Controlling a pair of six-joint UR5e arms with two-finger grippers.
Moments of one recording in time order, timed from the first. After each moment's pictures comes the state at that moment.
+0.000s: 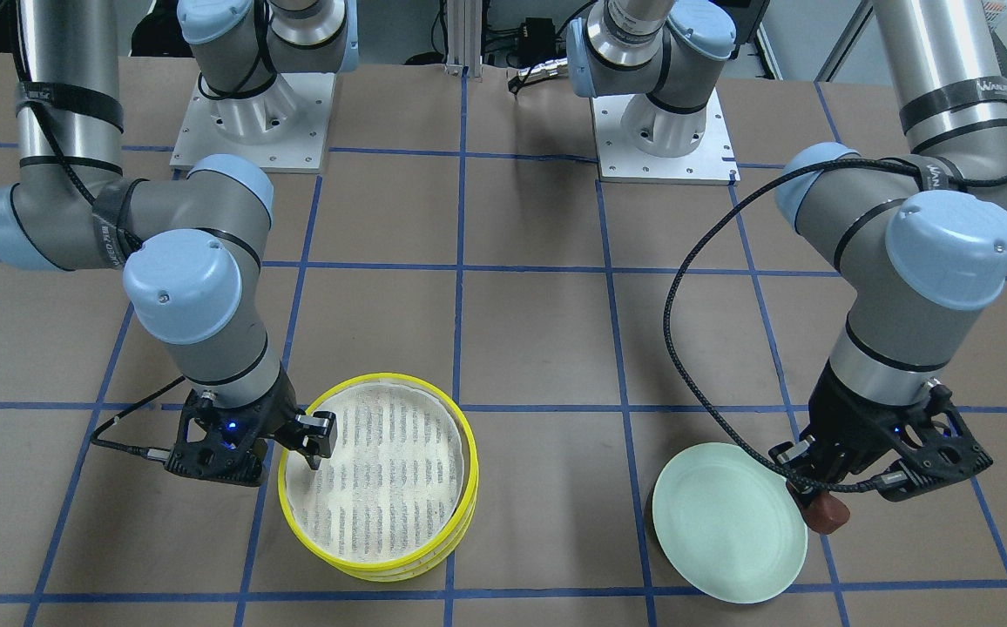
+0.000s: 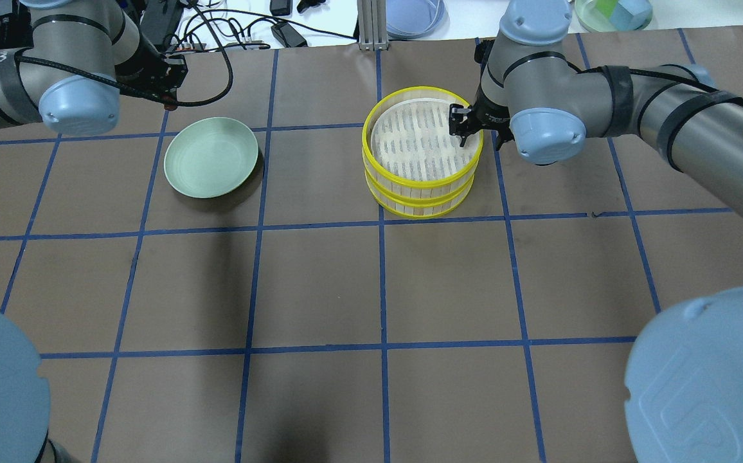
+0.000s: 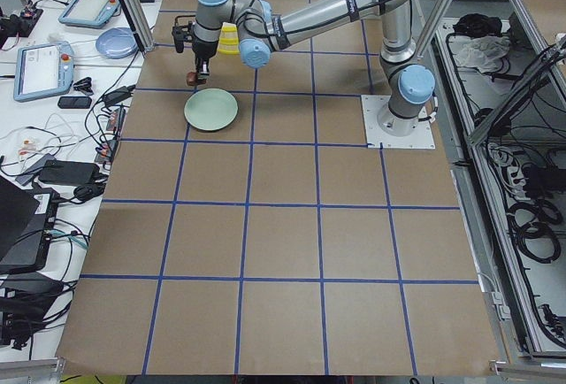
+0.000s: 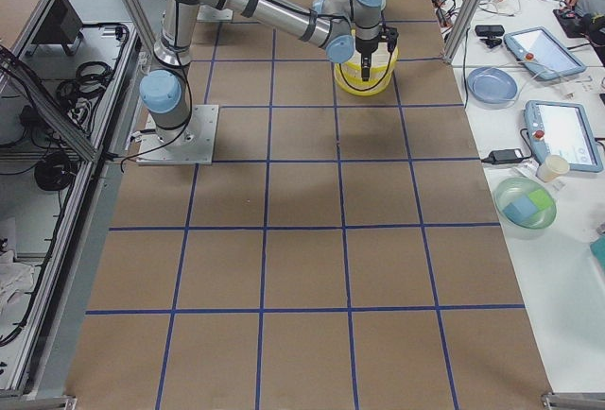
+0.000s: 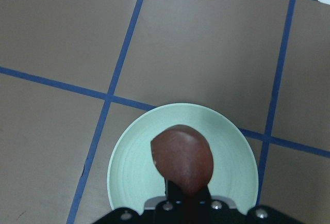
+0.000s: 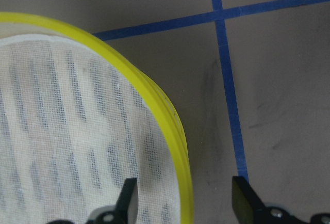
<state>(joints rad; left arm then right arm) -1.42 -1.95 -1.55 -0.88 1.60 -0.11 1.64 -1.13 1.63 -2.23 -1.55 0.22</state>
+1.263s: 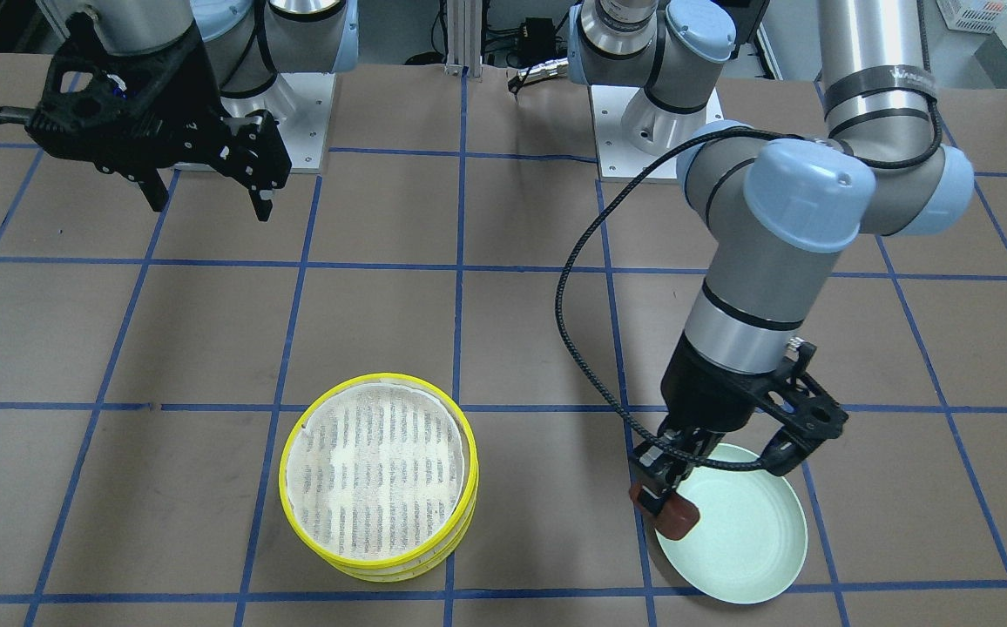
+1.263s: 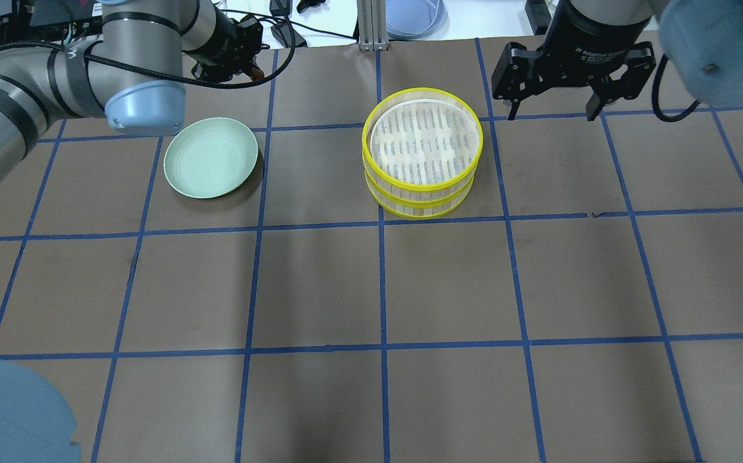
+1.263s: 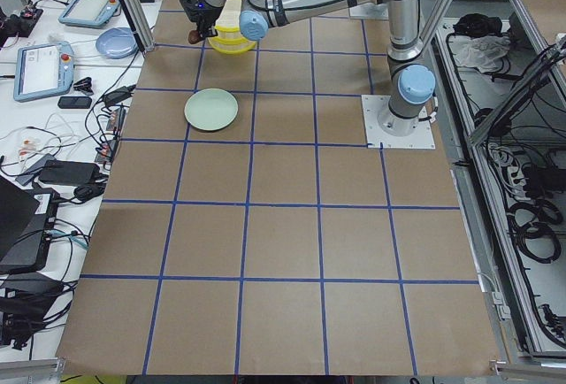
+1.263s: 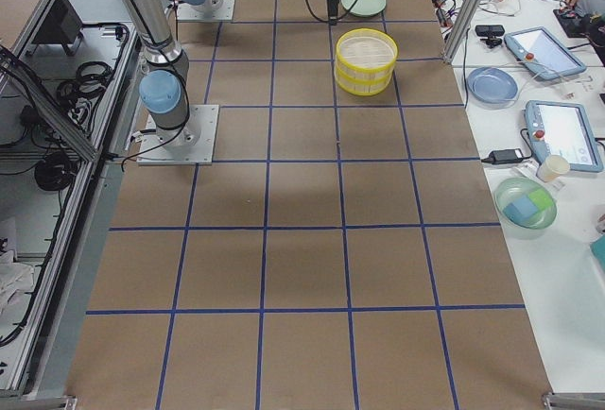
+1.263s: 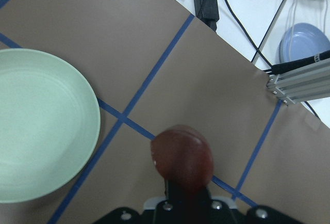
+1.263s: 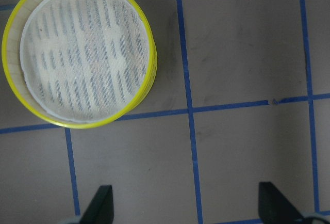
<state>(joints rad) -1.62 -1.95 -1.53 -0.74 1.45 -0.74 1.64 -1.57 1.48 -1.57 -1.60 0.15</state>
